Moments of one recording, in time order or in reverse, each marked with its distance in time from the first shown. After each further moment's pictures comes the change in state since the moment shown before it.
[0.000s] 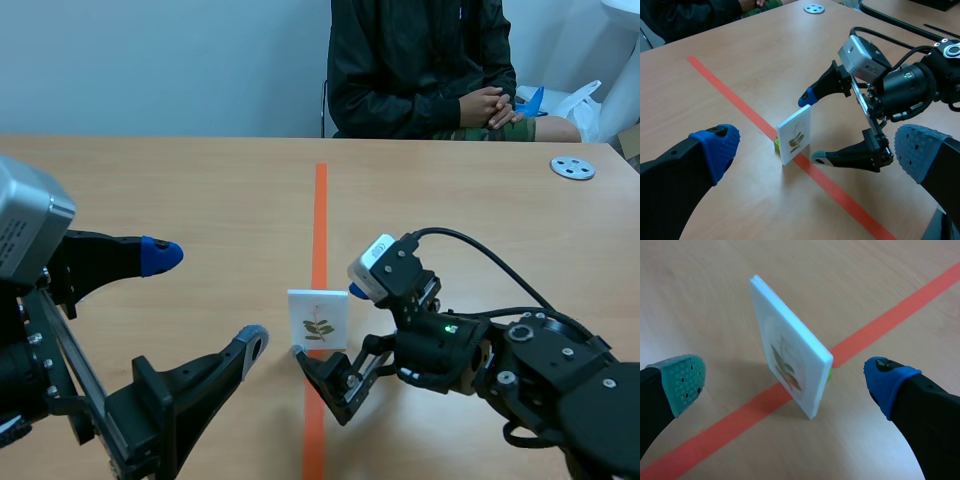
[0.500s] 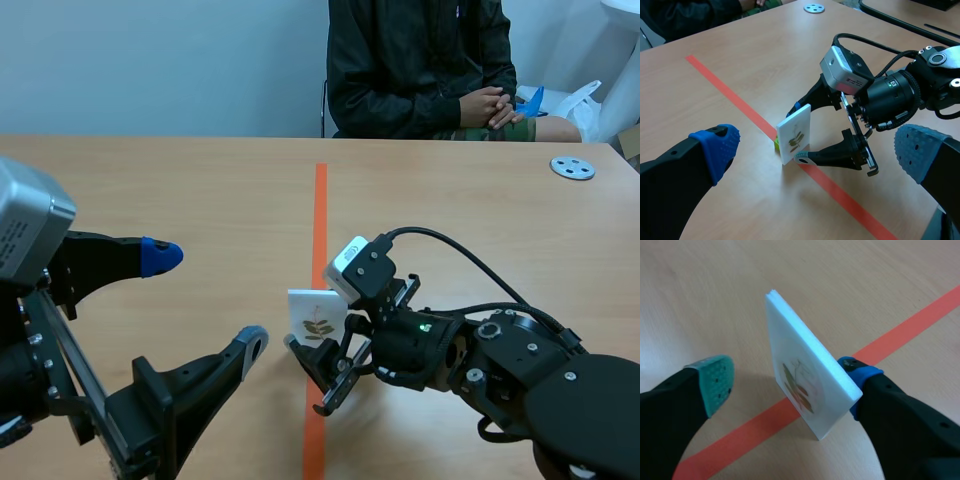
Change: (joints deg) left arm -0.1 0.0 0.0 -0.2 0.0 0.0 0.0; right arm 1.9 -2.4 -2.1 -2.3 -2.6 -1.6 0.4
